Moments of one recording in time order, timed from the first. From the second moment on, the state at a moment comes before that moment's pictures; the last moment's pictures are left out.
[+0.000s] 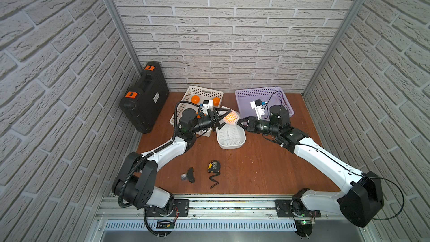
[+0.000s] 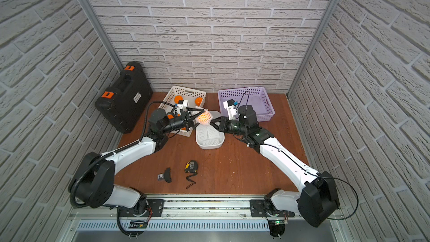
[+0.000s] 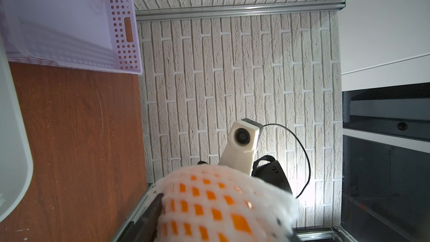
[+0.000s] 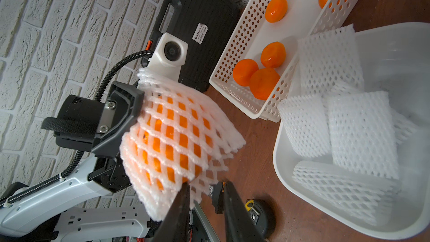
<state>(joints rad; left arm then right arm) -0.47 1.44 0.82 0.72 0.78 -1.56 0.47 1.27 1.00 -0.11 -0.54 0.80</state>
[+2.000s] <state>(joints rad) -0.54 1.47 0.89 0.67 0.88 -1.54 0.49 1.22 1.02 -0.15 -0.52 0.62</state>
